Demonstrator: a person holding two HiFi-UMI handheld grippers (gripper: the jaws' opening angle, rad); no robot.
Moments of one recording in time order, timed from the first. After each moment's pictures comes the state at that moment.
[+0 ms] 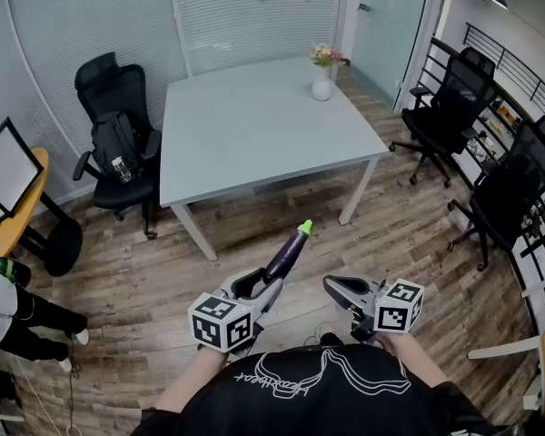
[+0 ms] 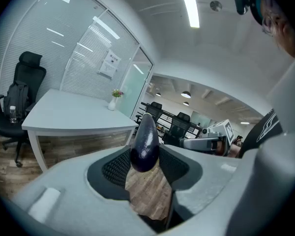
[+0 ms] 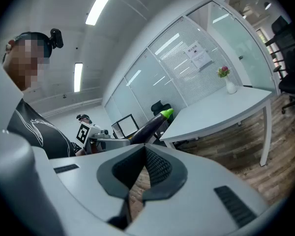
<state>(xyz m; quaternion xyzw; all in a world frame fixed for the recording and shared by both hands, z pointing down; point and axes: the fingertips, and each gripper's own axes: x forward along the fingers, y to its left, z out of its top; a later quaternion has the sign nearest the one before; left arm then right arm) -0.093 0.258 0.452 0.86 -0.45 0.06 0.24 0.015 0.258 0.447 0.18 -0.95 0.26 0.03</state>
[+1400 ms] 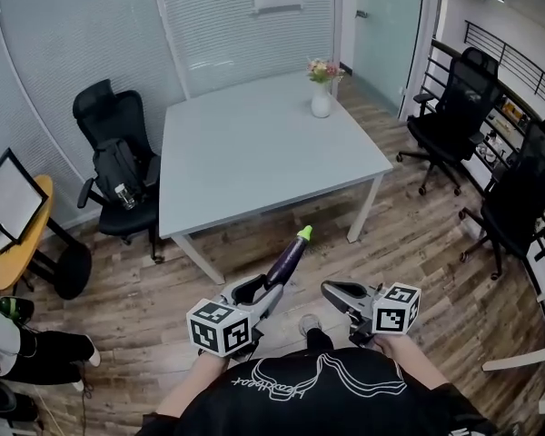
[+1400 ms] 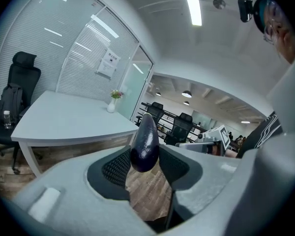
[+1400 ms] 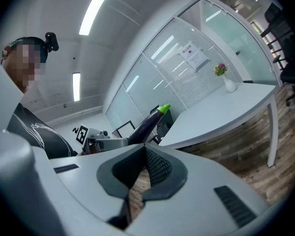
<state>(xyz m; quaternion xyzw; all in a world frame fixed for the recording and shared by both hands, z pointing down) -0.083 0.183 0.444 0.86 -0.45 0.07 0.23 0.021 0.179 0.456 0.16 -0.95 0.28 -0.01</state>
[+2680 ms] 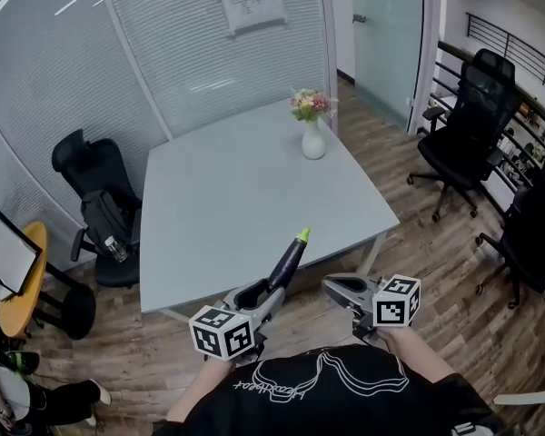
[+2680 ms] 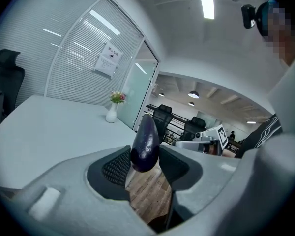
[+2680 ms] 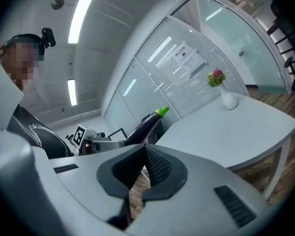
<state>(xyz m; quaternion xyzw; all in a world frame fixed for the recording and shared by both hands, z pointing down) -0.044 -0.113 0.435 0.85 -0.46 0.07 0.23 0.056 -0.130 0.445 0.15 -0.95 0.28 -0.01</state>
